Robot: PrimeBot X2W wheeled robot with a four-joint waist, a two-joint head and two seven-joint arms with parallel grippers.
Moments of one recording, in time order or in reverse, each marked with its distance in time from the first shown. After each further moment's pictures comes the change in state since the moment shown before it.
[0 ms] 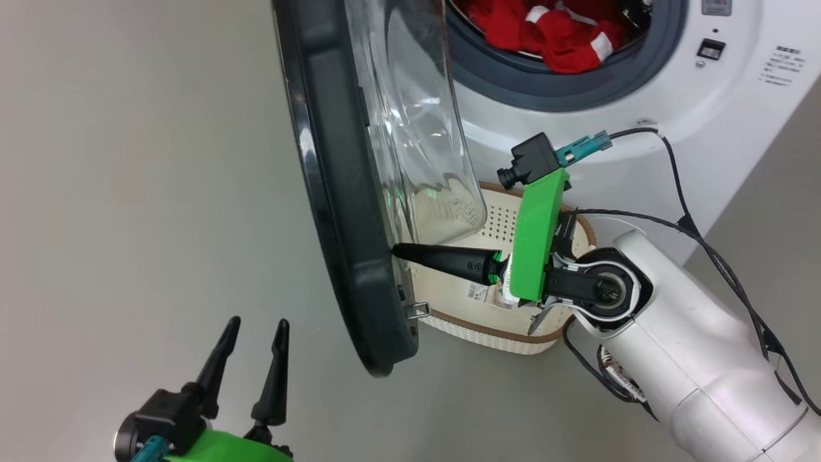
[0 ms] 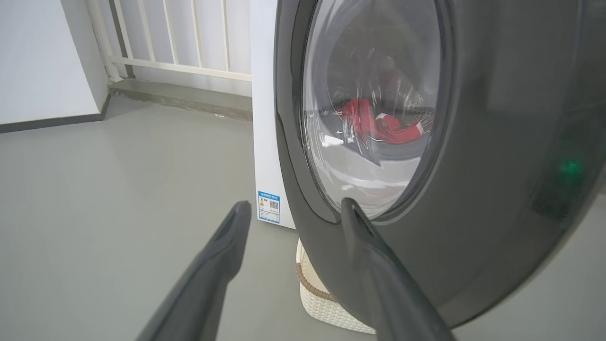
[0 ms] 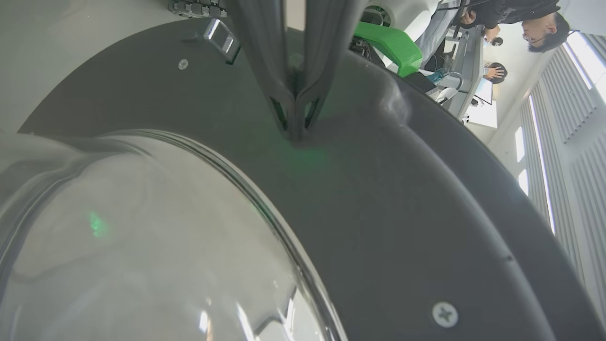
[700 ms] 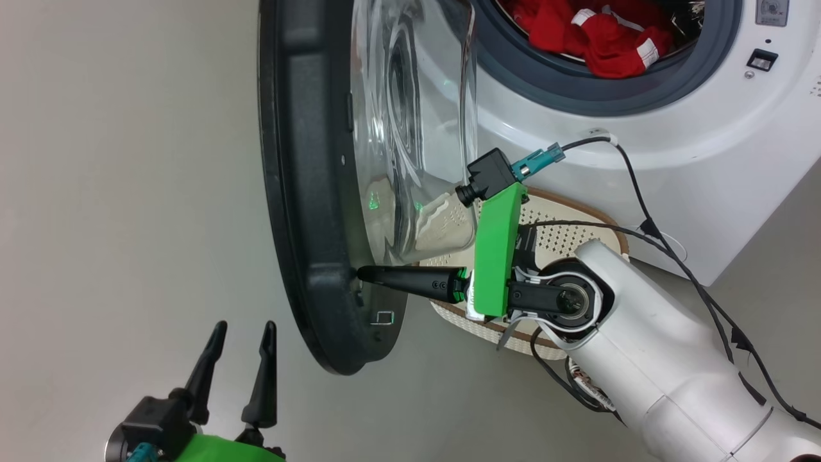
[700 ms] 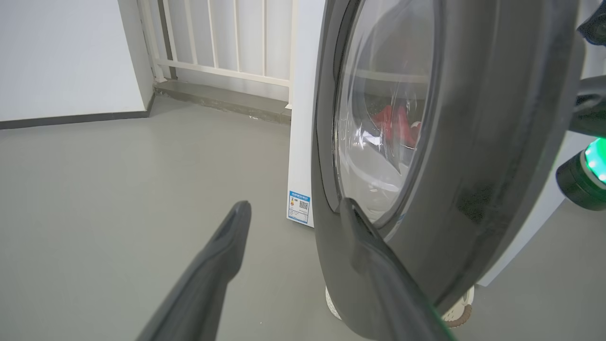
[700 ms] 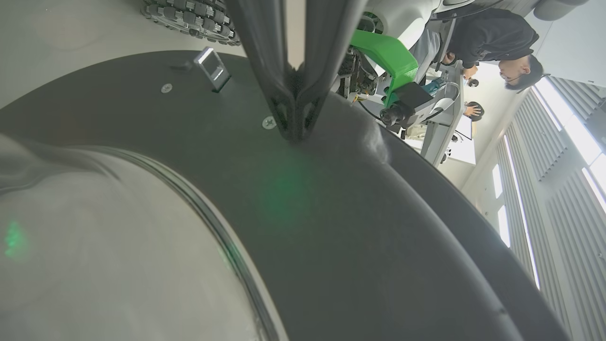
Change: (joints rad) left arm 0.019 -0.002 0.021 -0.020 -0.018 0.027 0.000; right arm -0.015 0.066 0.051 0.034 0.000 0.000 0.011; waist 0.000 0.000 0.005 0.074
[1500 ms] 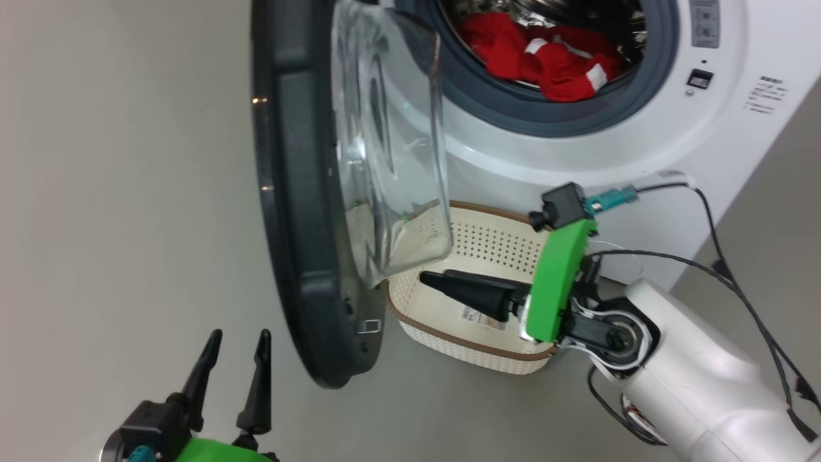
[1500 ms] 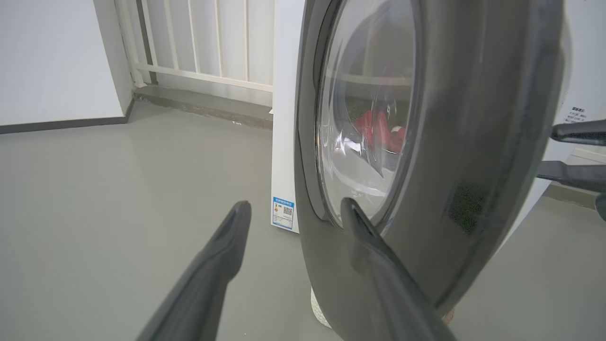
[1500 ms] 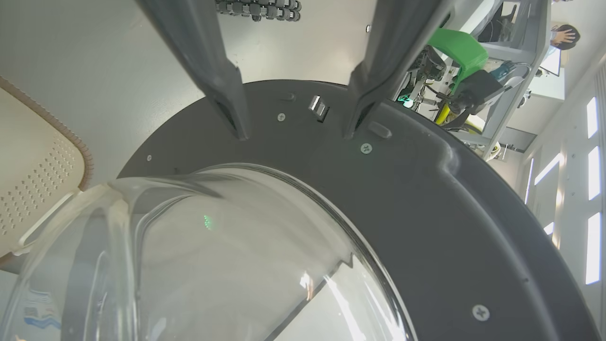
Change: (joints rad) left arm 0.003 -0.001 0.013 0.035 0.019 -0.009 0.000; right arm 0.099 -0.121 0.008 -0.025 -0.066 0.000 -0.182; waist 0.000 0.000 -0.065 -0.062
